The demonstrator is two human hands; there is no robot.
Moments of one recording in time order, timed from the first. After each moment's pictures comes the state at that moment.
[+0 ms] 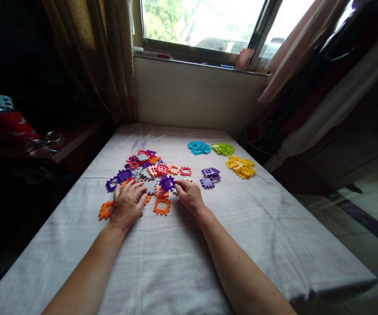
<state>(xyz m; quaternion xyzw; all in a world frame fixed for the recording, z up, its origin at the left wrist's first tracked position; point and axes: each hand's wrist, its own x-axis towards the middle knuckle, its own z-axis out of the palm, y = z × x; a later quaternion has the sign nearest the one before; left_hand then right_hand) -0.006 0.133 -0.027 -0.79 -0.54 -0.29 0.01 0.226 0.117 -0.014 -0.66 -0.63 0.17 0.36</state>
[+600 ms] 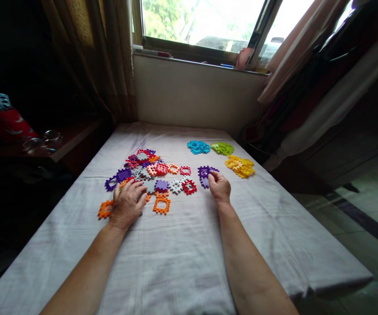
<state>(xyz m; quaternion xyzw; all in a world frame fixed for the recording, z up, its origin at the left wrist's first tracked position) -0.006 0.132 -0.025 -0.80 -0.53 -0.29 0.01 0.318 0.117 -0.012 -0.79 -0.40 0.08 0.45</state>
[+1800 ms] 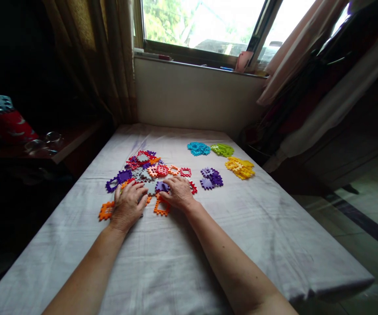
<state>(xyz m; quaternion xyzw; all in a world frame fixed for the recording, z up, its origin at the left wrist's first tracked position) -0.006 0.132 -0.024 -0.80 -0.53 -0.29 0.01 0.203 0.132 -0.003 -0.61 -0.77 0.03 0.19</state>
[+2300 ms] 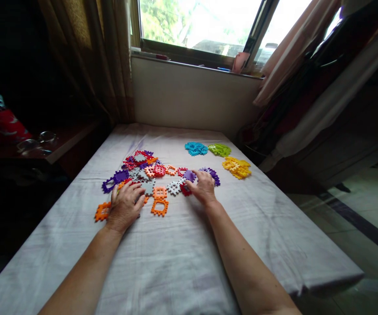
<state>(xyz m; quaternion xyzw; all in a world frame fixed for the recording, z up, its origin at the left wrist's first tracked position) -0.006 0.133 -0.026 -0.80 -0.52 -0.29 0.01 0.282 0.126 -0.014 -0.73 -0.60 -0.03 0.32</state>
